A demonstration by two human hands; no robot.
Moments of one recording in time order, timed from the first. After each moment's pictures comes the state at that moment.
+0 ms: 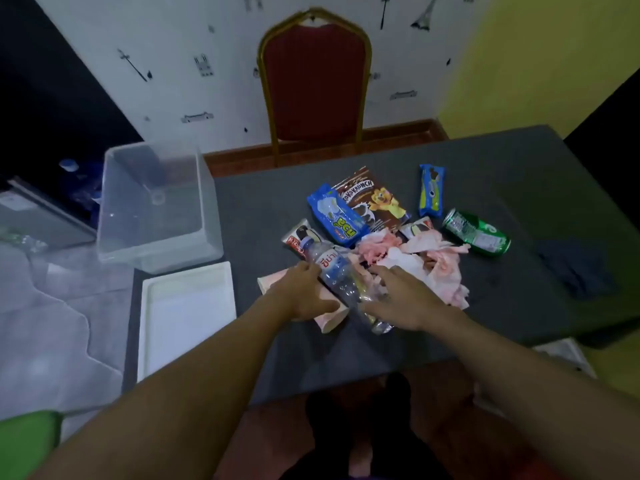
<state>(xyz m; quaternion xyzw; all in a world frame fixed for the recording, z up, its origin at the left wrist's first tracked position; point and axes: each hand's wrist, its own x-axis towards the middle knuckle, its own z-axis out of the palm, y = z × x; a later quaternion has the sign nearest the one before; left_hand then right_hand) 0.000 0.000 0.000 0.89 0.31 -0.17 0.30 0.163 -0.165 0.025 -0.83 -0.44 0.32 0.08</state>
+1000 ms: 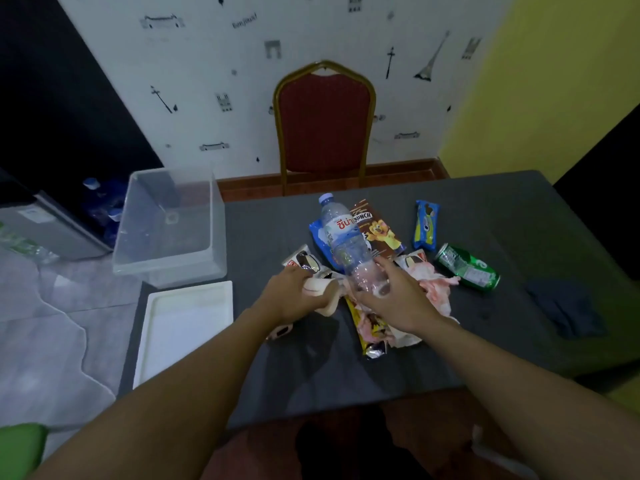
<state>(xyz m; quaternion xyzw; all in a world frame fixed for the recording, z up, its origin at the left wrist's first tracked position) -0.001 0.007 0.042 0.85 0.38 -0.08 0.35 0.177 -0.153 0.052 -0.81 -0.40 0.29 0.32</state>
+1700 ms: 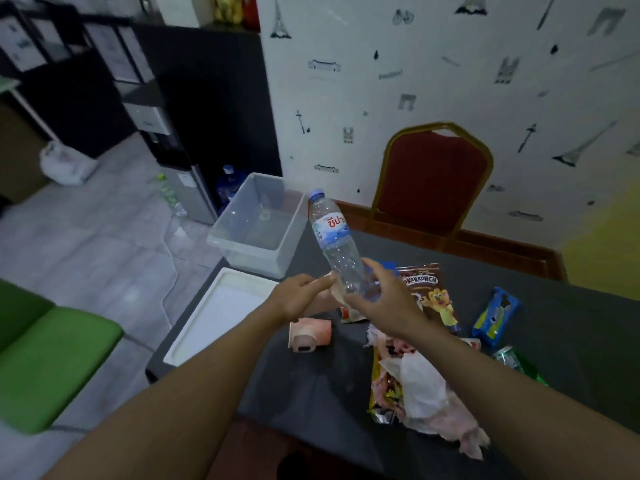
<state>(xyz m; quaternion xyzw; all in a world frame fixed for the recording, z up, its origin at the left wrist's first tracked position) -0.017 0.002 0.100 0.64 0.60 0.10 0.47 0.183 -0.053 0.094 -0.65 -0.59 0.36 0.31</state>
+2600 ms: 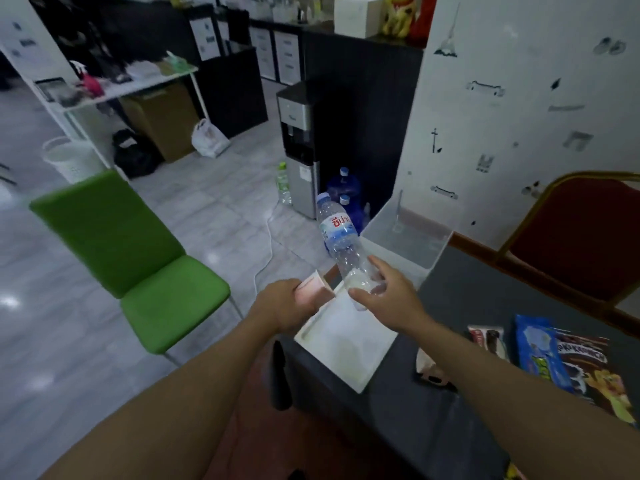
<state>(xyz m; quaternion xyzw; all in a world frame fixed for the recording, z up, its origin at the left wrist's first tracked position) -0.302 -0.026 0.101 0.62 0.73 0.10 0.26 -0.071 0.014 0.099 -0.57 -0.68 0.39 0.25</state>
